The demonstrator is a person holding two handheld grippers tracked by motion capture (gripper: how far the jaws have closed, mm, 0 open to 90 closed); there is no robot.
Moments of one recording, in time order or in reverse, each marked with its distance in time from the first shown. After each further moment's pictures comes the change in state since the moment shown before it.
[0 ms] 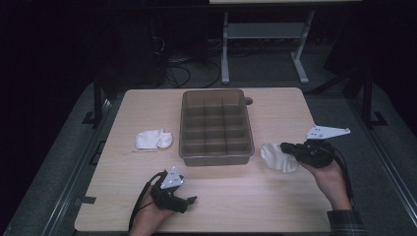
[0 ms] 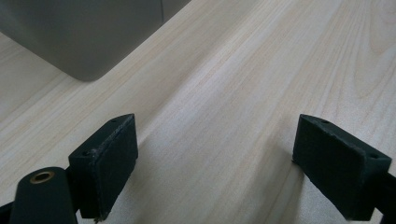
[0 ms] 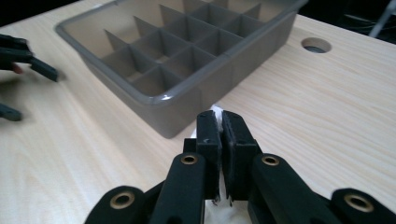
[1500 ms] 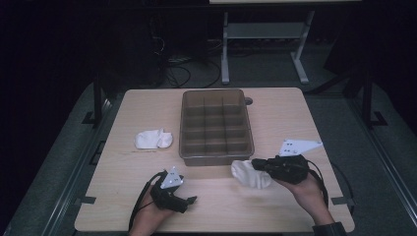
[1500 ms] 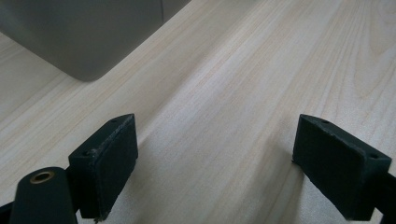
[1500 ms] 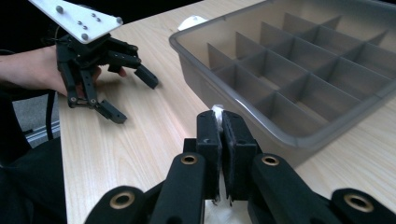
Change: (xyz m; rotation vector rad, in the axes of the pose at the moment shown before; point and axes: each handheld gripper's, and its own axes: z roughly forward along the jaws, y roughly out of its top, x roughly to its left) left arm 0.000 0.000 0.000 0.000 -0.002 -0.004; right arm 0.076 0.013 0.026 -0.031 0.226 -0.115
